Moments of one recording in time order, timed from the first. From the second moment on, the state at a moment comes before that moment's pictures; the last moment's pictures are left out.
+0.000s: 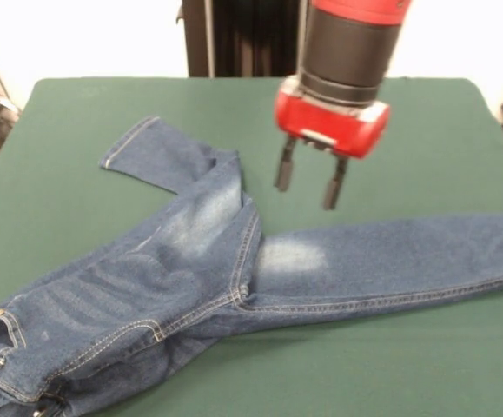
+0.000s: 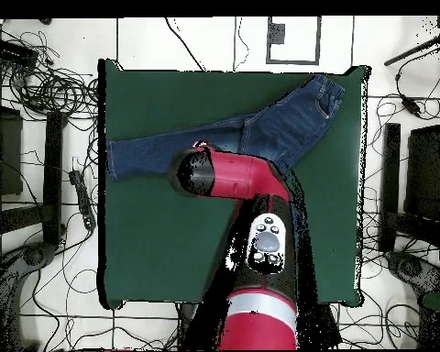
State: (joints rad) arm 0.00 -0.47 -0.17 1.43 -0.01 0.43 2.22
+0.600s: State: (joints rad) arm -0.03 -0.47 -0.10 1.45 -0.21 0.42 2.22
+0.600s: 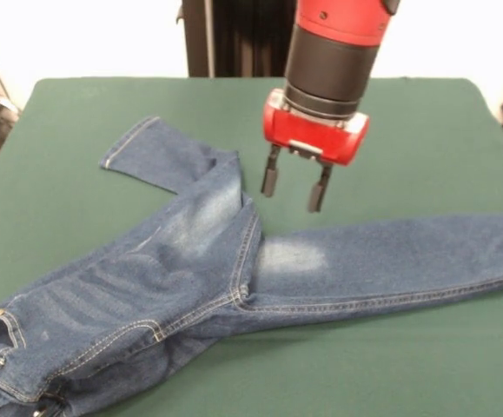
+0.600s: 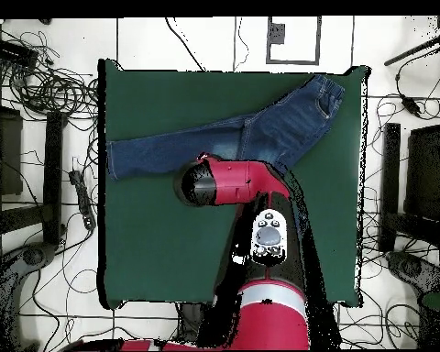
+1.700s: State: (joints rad) arm -0.19 -0.47 0.09 1.58 -0.35 0.42 2.22
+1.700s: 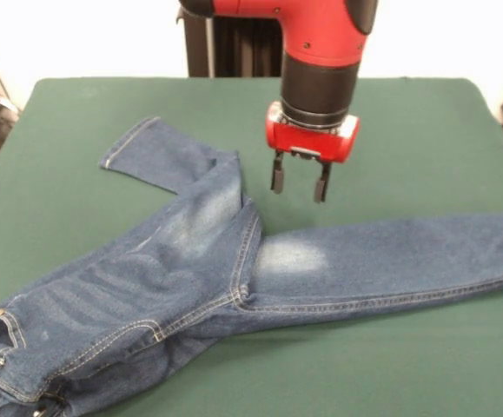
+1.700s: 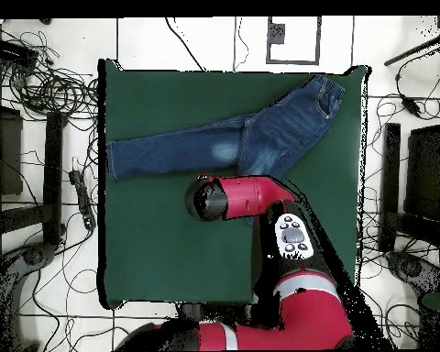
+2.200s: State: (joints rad) arm -0.25 -0.48 0.14 1.64 -0.42 0.42 2.22
